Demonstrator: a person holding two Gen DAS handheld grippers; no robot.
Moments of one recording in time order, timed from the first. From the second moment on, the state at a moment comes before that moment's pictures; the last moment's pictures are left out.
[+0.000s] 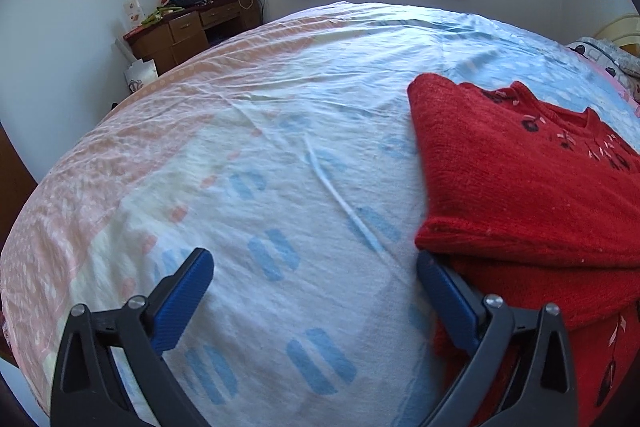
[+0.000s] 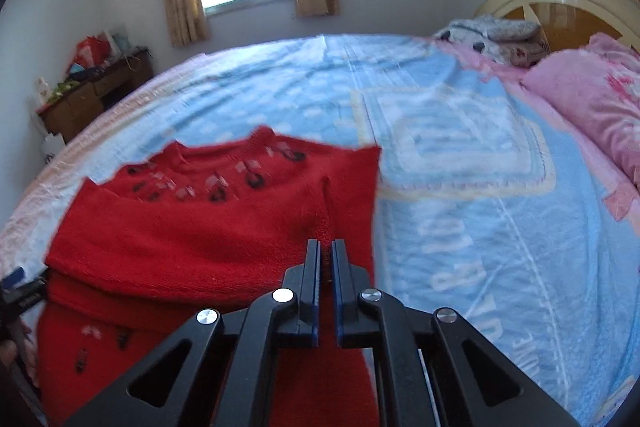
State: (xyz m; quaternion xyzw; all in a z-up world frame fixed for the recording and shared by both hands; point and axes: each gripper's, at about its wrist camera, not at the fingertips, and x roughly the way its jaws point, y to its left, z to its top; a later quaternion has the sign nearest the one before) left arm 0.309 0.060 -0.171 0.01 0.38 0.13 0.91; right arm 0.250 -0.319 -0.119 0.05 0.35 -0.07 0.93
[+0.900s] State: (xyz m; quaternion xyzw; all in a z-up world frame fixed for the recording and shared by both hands) left arm 0.310 0.066 -0.132 -0.02 0.34 0.13 0.93; right arm 0.239 -0.333 -0.096 0.10 0.31 -0.04 0.94
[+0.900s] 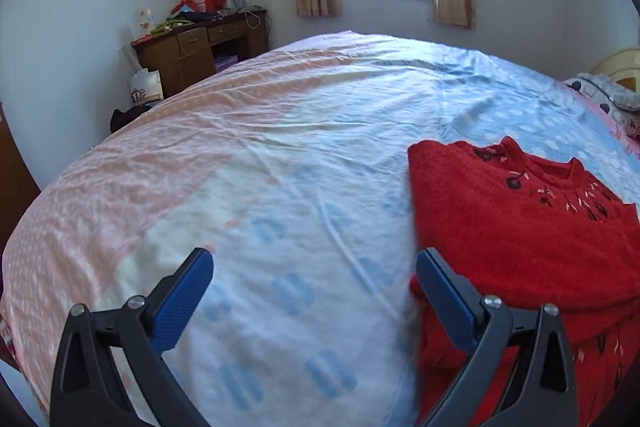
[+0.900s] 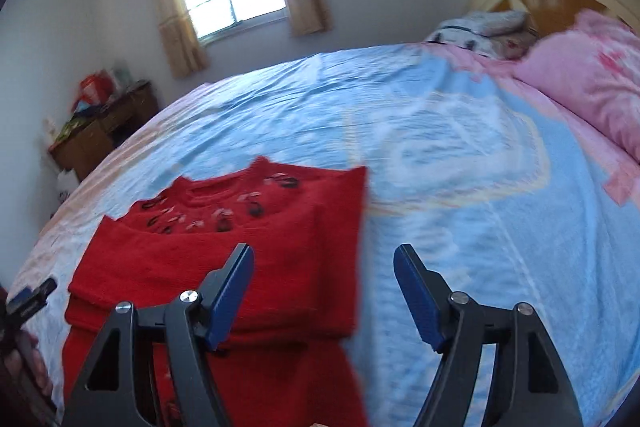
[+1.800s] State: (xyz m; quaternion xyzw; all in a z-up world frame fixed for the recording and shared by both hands) left arm 0.307 0.050 -0.155 -0.01 0.35 0.10 0.93; right arm 0.253 -0.306 -0.143 0.01 0.38 -0.06 0.92
